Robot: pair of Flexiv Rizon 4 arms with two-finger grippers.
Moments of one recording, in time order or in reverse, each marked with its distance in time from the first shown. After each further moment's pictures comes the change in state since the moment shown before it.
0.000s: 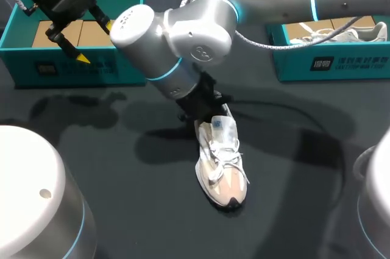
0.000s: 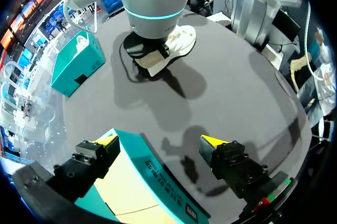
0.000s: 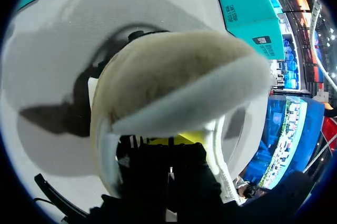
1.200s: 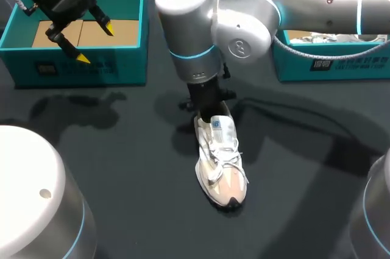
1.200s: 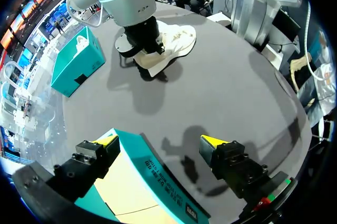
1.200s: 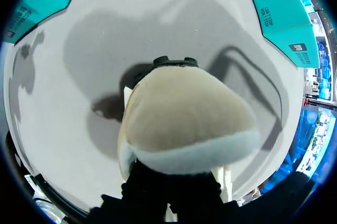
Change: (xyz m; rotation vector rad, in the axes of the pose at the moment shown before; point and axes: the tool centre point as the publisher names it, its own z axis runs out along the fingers) left arm 0.000 0.000 0.000 0.000 0.000 0.000; right arm 0.019 0.013 -0.013 0.005 0.325 -0.073
